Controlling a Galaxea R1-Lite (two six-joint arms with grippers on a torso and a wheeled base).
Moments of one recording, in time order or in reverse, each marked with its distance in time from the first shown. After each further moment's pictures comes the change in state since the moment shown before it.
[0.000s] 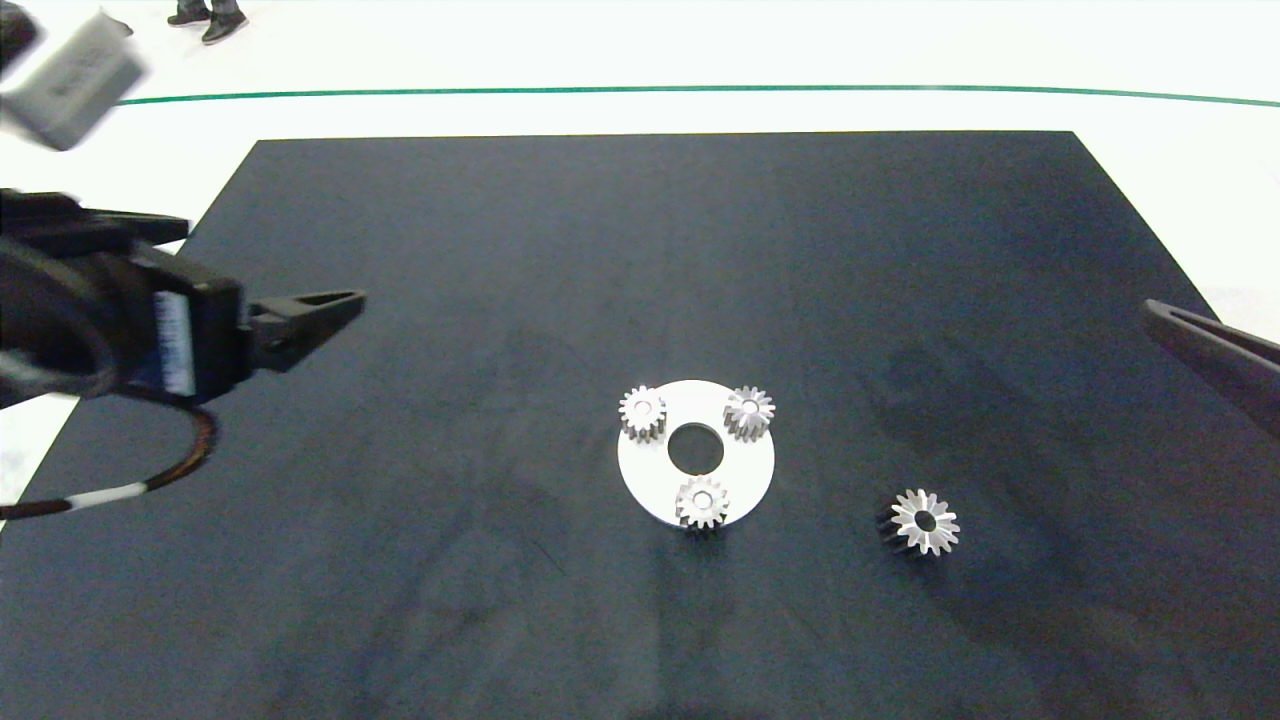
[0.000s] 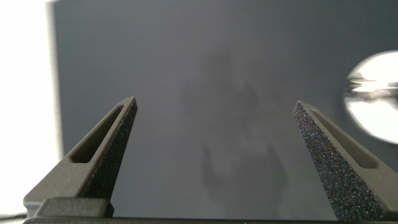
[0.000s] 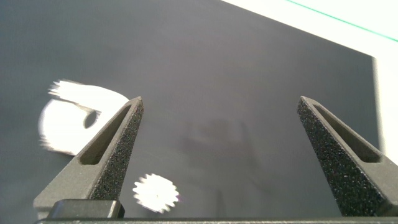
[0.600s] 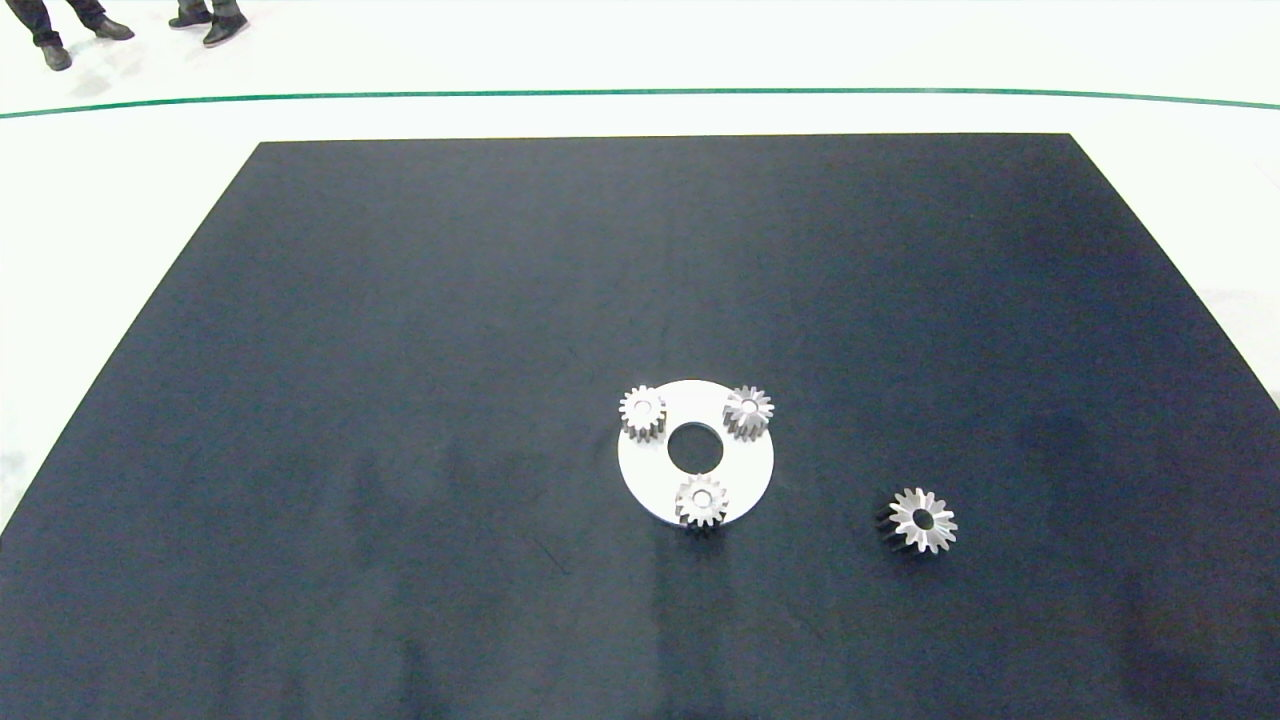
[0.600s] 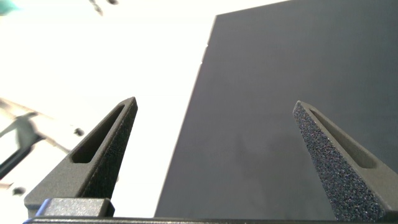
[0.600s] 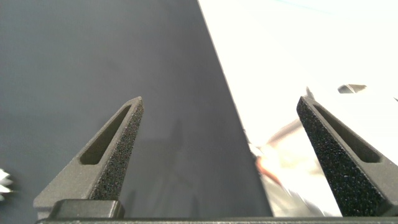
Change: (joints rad) left arm 0.365 -0.747 0.479 -0.133 0.040 0.063; right arm -0.508 -0.357 0.279 0.004 -0.114 0.044
